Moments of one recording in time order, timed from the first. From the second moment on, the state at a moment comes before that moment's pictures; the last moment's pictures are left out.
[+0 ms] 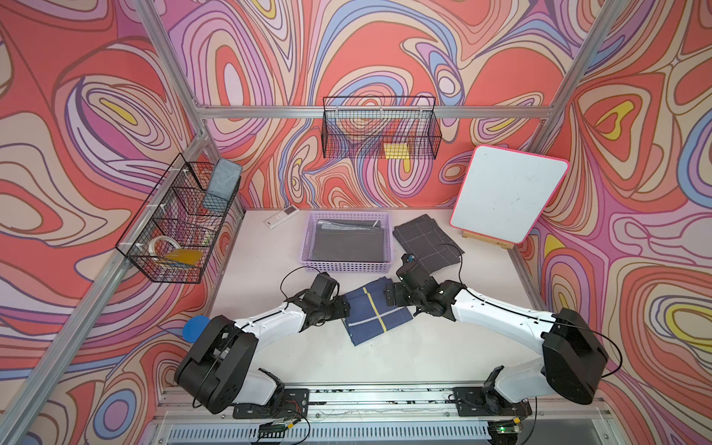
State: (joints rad) left arm -0.52 1.44 0.61 -0.16 0.09 -0.69; right arm 0.75 1.44 0.91 -0.39 0.22 0.54
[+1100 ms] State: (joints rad) left arm -0.55 1.58 0.73 -0.18 0.06 -0.57; right arm 0.57 1.61 0.90 -0.32 -0.10 0.36
